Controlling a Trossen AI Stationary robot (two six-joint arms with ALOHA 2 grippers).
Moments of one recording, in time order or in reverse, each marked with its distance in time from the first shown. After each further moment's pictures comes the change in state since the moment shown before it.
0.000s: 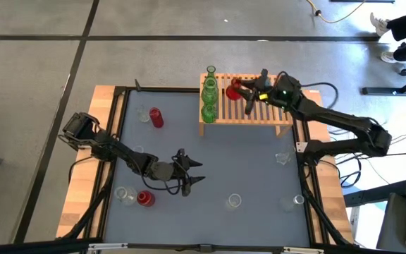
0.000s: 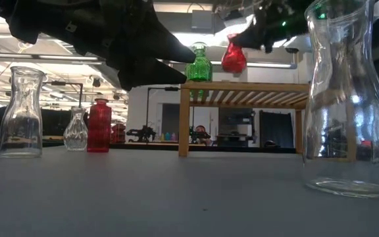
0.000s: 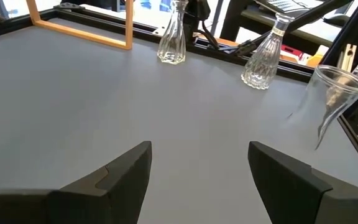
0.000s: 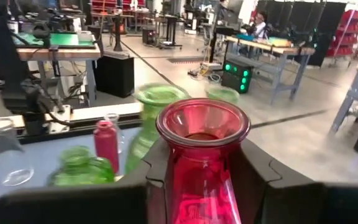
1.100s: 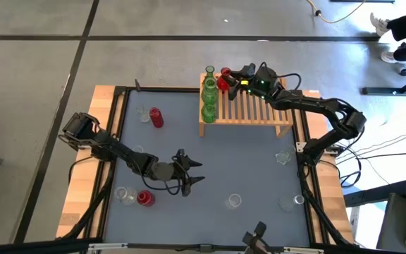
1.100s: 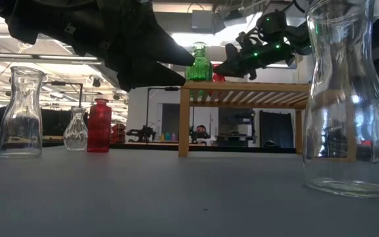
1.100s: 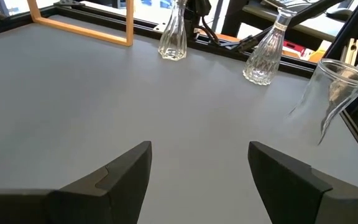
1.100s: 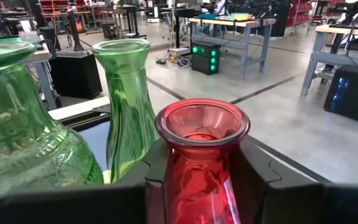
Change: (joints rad) left arm 0.000 0.000 0.000 -0.016 0.000 0.000; right arm -0.097 0.363 0.101 0.218 0.062 0.111
